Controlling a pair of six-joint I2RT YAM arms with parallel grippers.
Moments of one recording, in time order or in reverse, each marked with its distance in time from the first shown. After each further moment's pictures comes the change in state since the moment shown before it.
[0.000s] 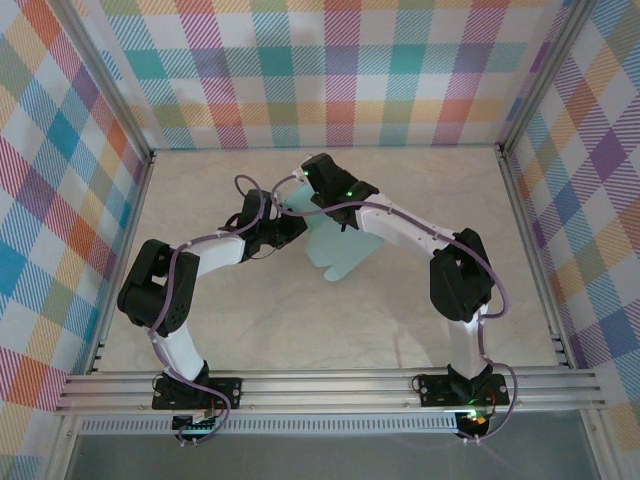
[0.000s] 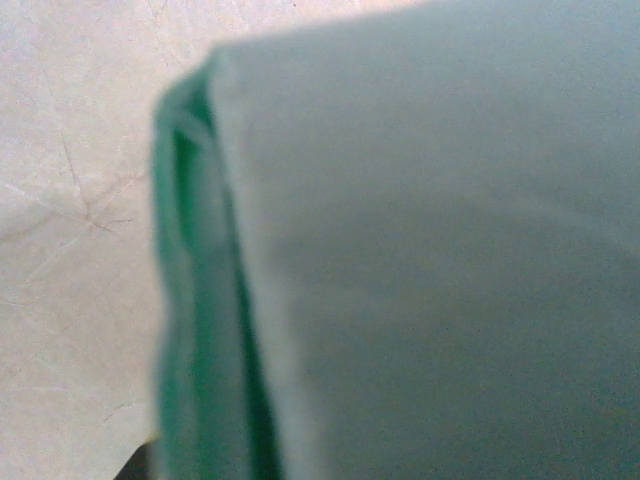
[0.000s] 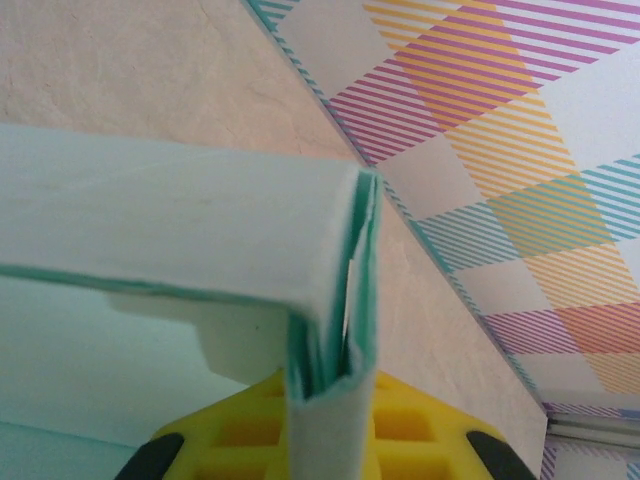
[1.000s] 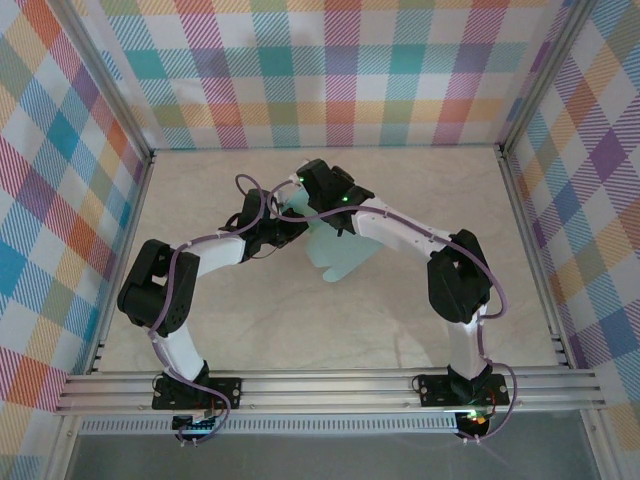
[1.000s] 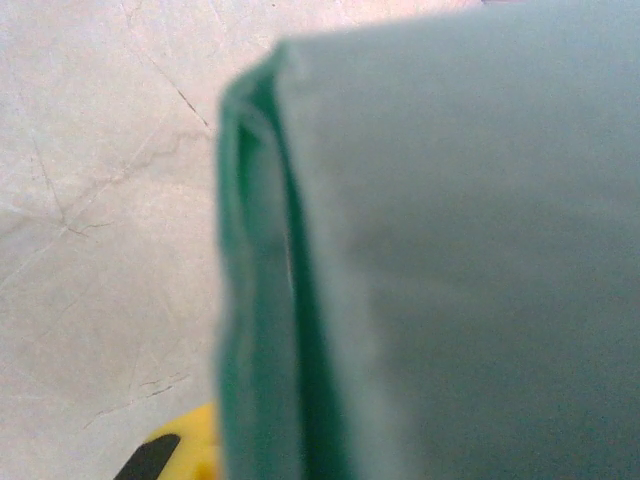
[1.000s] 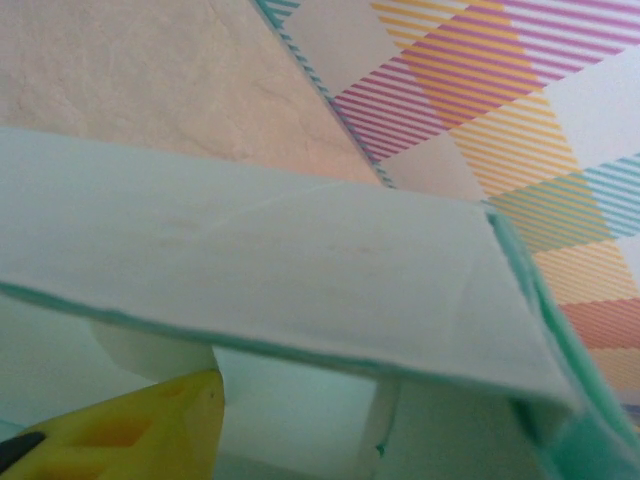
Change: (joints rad) left arm -0.002 0.000 0.000 0.019 0.012 0.002; right arm 0.027 0.000 -0.022 0.008 0.028 0.023
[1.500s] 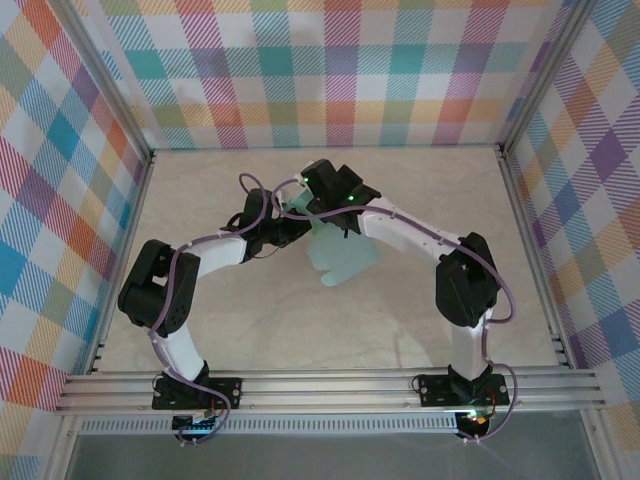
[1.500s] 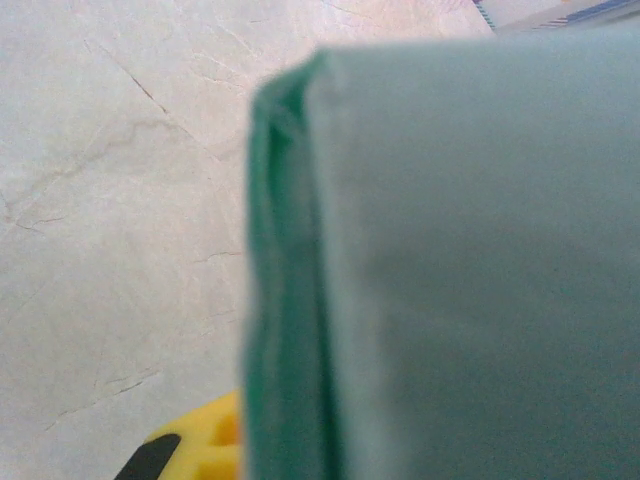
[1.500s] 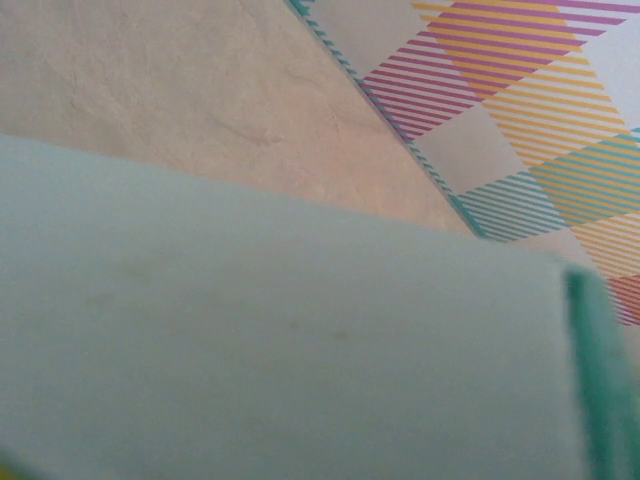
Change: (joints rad) left arm -0.011 0.000 0.006 0.007 0.027 0.023; right arm -0.013 -0.056 -0.021 -0.076 -0.066 0.112
